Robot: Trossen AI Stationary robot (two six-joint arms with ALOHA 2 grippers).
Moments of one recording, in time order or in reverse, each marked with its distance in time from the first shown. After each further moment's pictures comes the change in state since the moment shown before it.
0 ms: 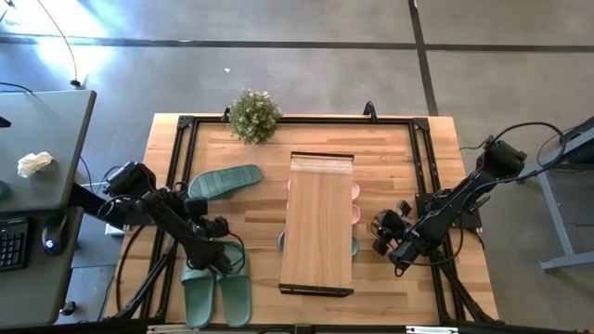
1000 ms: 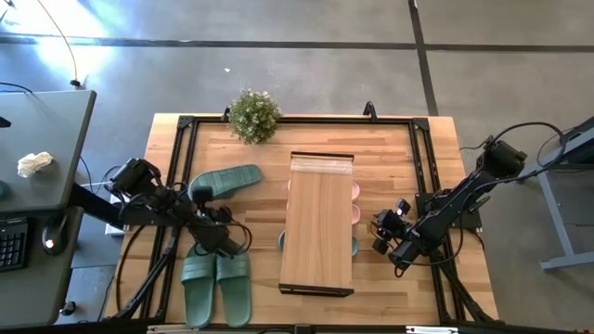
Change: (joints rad) left arm 0.141 0.001 -0.192 0.169 -0.145 0.118; right arm 0.000 0.000 0.000 0.000 0.037 -0.048
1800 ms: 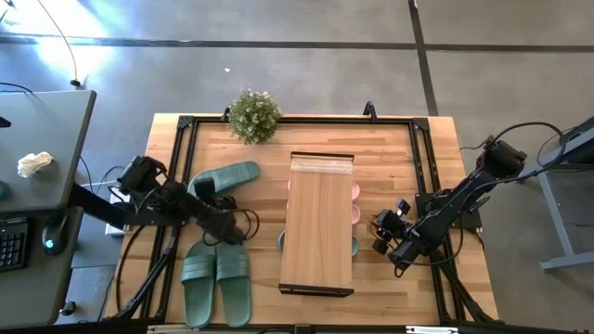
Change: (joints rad) left arm 0.160 0.032 -0.026 0.043 -0.096 -0.023; right arm -0.002 0.000 0.000 0.007 -0.010 -0.001
